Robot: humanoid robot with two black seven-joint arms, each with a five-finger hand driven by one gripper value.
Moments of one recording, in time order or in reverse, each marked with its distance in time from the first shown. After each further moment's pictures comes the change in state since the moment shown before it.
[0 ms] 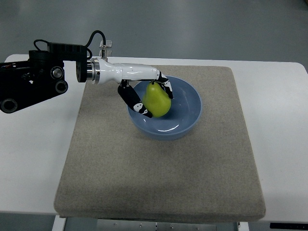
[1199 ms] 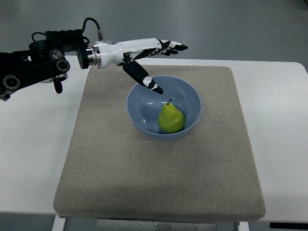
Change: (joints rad) left arm -0.048 0.003 -0.021 0.137 -0.541 0.000 0.003; right arm 0.000 0.000 0.000 0.000 0.000 0.000 0.000
